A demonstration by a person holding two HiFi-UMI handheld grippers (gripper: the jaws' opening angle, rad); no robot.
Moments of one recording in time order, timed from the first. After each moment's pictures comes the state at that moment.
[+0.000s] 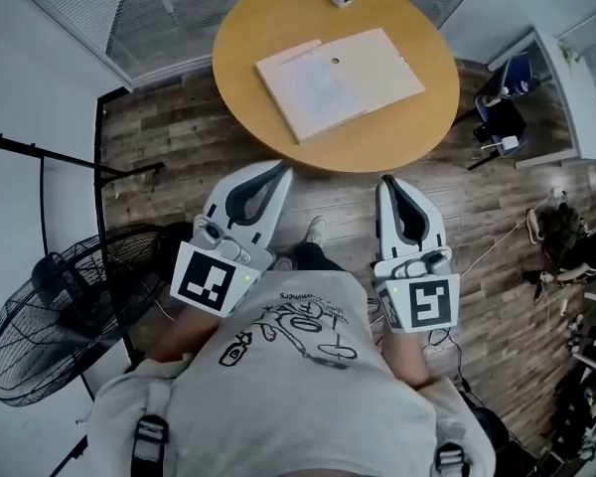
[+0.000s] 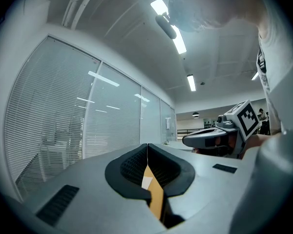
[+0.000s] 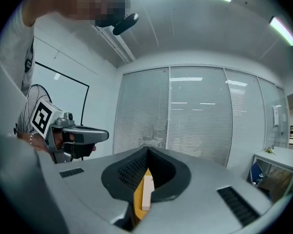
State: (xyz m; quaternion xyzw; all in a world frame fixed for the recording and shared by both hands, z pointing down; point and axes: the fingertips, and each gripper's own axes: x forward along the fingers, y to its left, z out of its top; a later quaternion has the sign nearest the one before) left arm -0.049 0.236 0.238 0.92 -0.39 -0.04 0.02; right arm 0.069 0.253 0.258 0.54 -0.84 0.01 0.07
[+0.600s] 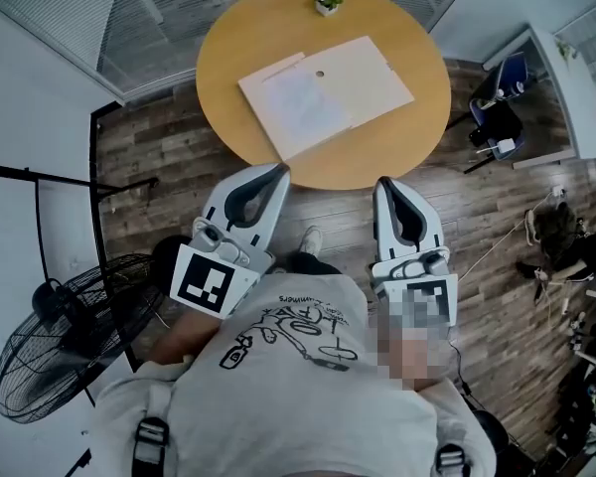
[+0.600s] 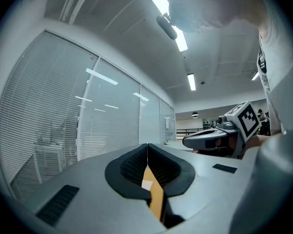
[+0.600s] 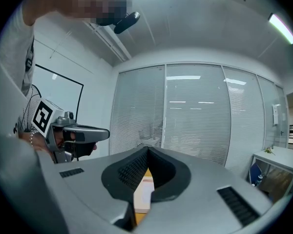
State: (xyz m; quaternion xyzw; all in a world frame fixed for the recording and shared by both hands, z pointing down) left arm 0.002 0.170 0.238 0.92 -0.38 -0.03 0.03; right arm 0.118 0.191 0.260 0.54 -0.84 0.01 0.07
